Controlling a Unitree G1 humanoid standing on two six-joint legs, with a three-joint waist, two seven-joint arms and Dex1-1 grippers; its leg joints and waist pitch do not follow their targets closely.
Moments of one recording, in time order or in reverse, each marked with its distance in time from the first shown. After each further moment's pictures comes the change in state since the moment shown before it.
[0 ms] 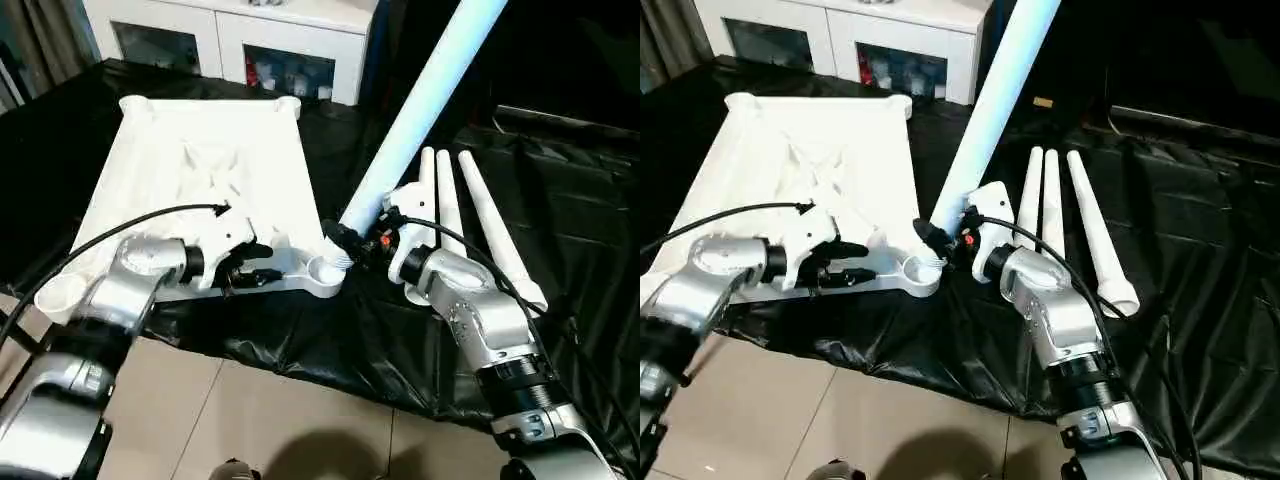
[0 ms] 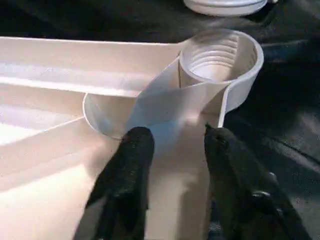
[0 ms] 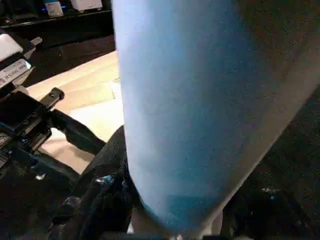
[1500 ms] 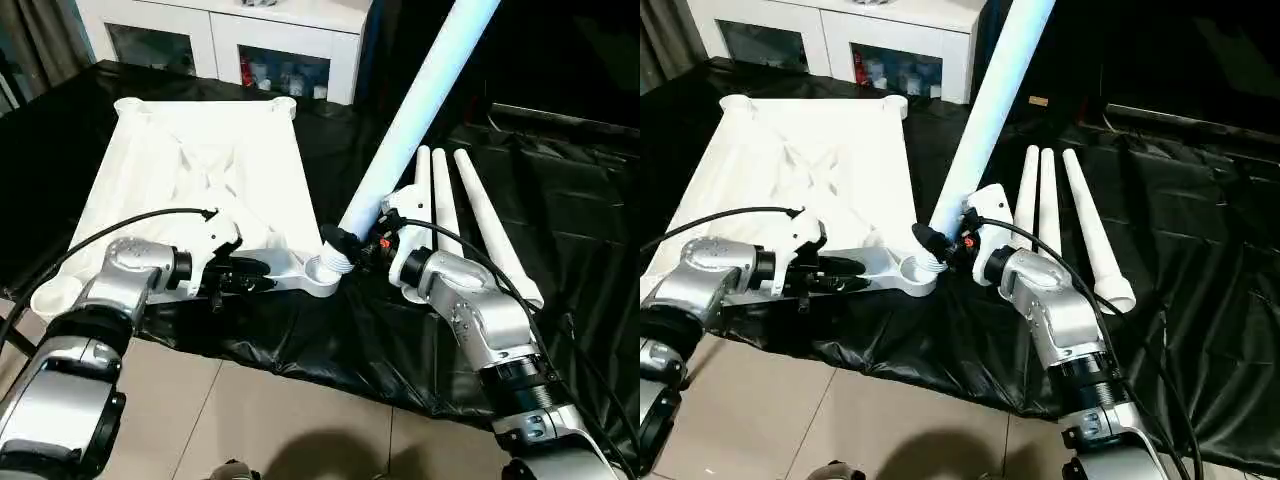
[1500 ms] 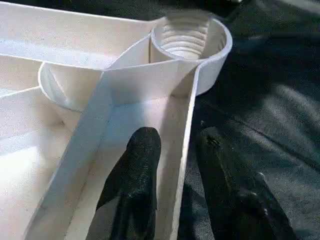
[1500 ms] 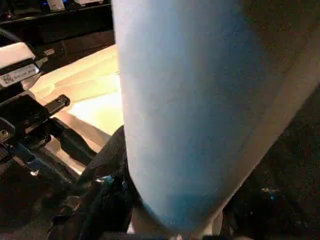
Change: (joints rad) left arm -0.074 -0.035 0.076 0.277 0.007 -0.096 -0.195; right arm 0.002 -0.008 0.001 -0.010 -0.002 0.036 0.023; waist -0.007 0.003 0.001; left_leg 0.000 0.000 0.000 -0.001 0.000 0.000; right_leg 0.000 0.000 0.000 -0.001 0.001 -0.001
